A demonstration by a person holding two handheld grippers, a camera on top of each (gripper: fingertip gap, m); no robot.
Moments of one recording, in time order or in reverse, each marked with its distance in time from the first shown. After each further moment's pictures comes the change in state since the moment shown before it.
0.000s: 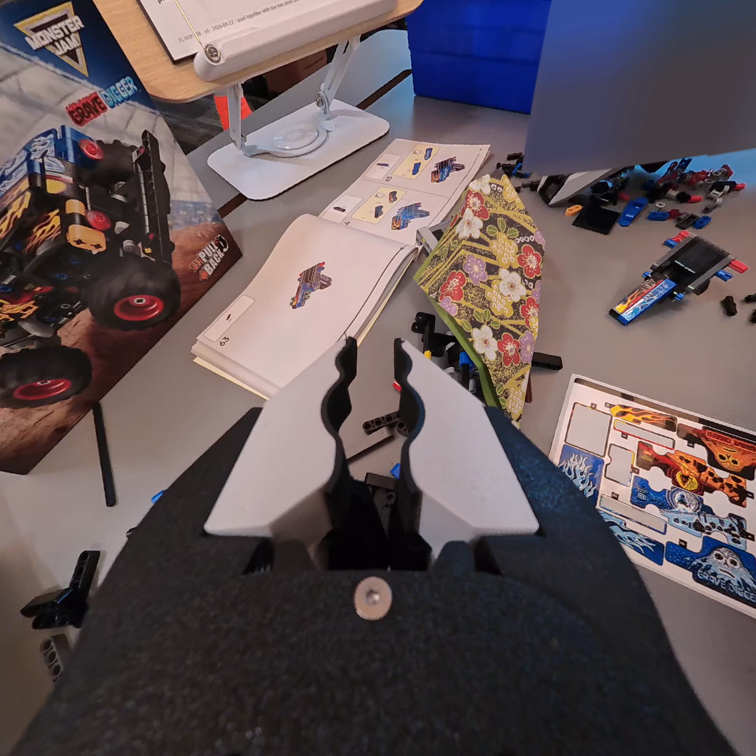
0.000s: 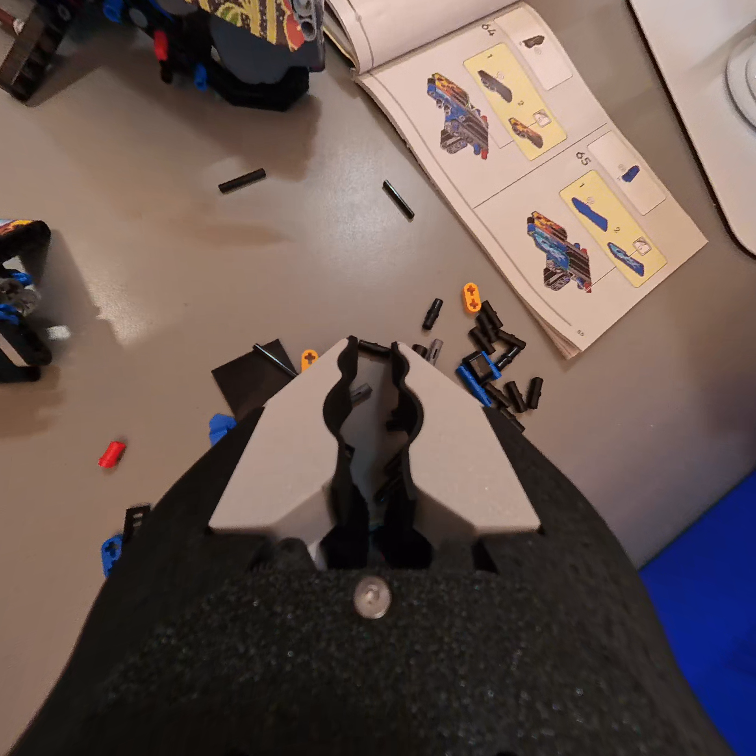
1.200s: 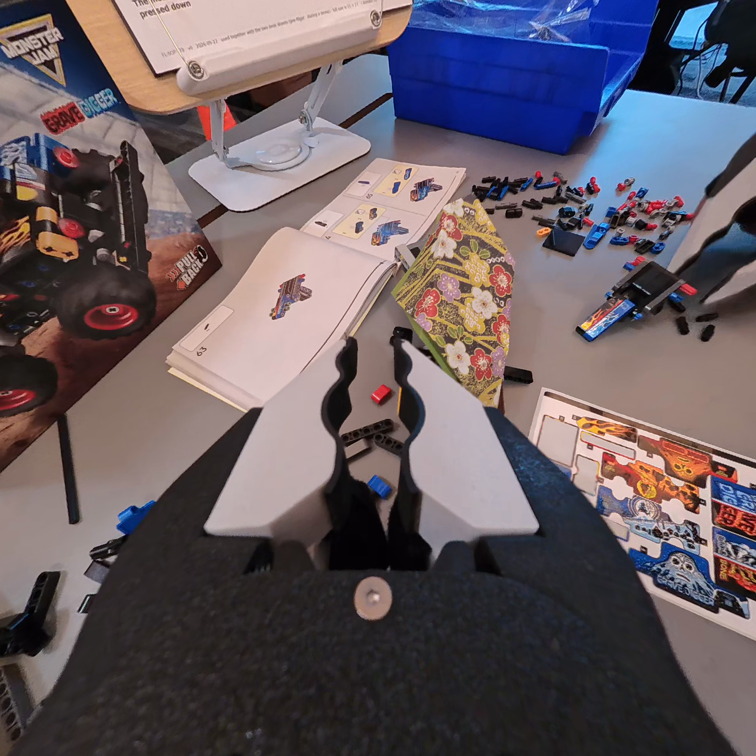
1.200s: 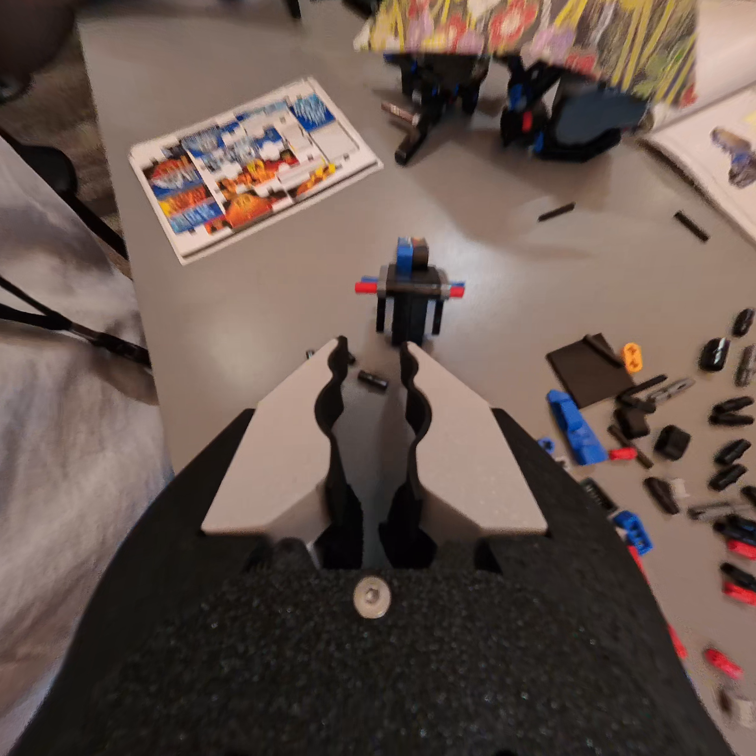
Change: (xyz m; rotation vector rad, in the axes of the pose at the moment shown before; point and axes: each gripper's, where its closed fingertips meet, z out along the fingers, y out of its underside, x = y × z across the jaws) left arm 0.011 -0.008 0.000 0.031 0.043 -0.036; right arm -0.158 -0.007 -0.052 0.165 -0.229 0.030
